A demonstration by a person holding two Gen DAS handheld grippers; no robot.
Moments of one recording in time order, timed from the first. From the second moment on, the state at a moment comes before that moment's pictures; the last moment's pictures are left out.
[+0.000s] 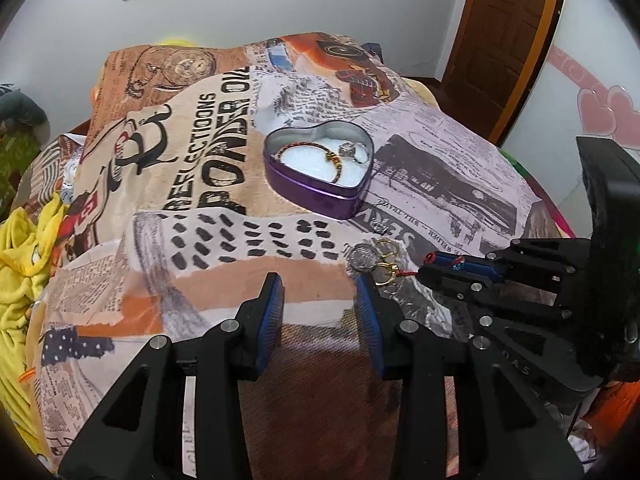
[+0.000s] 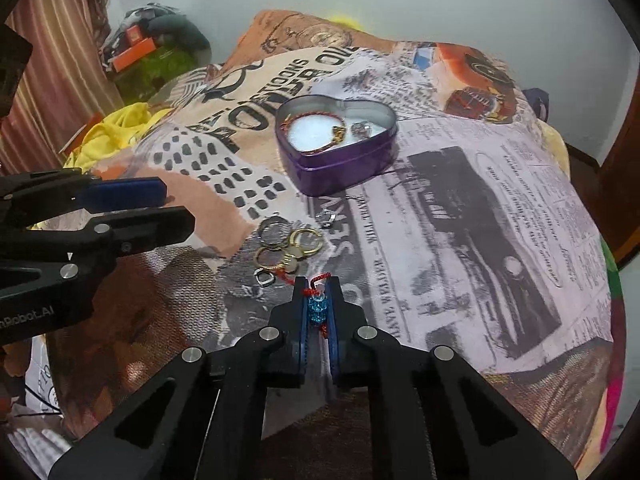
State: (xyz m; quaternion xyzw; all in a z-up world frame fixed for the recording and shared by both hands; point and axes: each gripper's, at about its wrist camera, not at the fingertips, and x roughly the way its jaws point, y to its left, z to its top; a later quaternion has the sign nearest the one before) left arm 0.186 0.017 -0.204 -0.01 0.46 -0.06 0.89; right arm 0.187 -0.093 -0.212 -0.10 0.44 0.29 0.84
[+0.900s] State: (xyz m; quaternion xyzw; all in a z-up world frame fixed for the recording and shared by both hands) left arm 0.227 -0.006 -0.232 -0.03 0.49 -0.11 0.86; right arm 0.197 -0.134 -0.195 -0.04 0.42 0.27 0.87
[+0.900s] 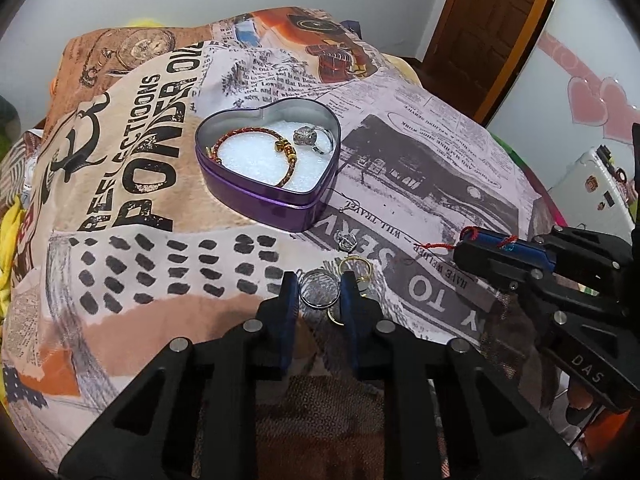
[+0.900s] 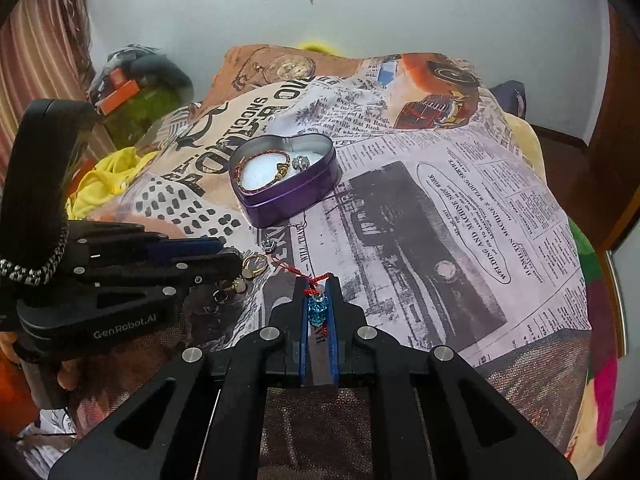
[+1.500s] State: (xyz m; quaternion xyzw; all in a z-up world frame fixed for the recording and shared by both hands) left arm 0.201 0.014 -0.173 -0.03 0.43 -0.08 0.90; right arm 0.192 -0.130 -0.162 -0.04 0.38 0.27 0.88
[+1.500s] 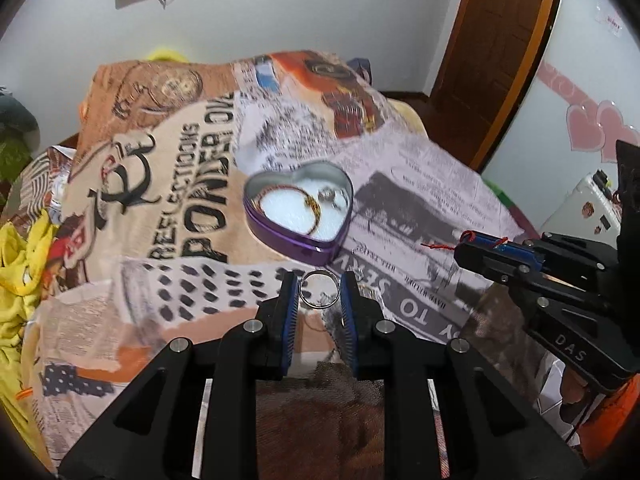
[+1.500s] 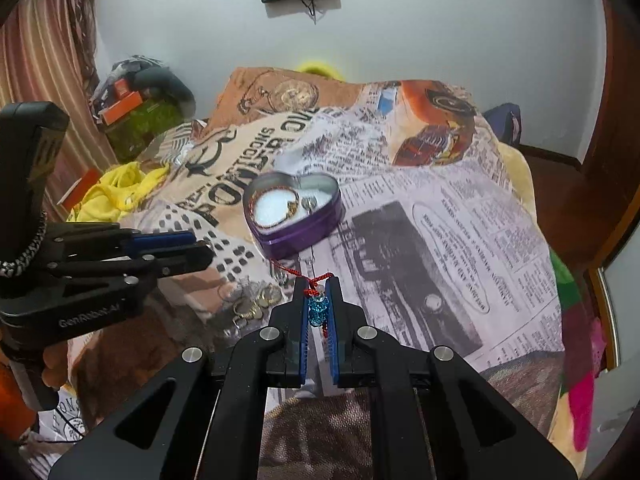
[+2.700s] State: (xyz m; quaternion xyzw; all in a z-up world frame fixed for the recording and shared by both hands) left arm 0.268 0.032 -0.177 -0.04 0.41 -0.09 0.91; right arm 0.272 -0.074 -0.158 -0.04 0.37 0.30 0.88
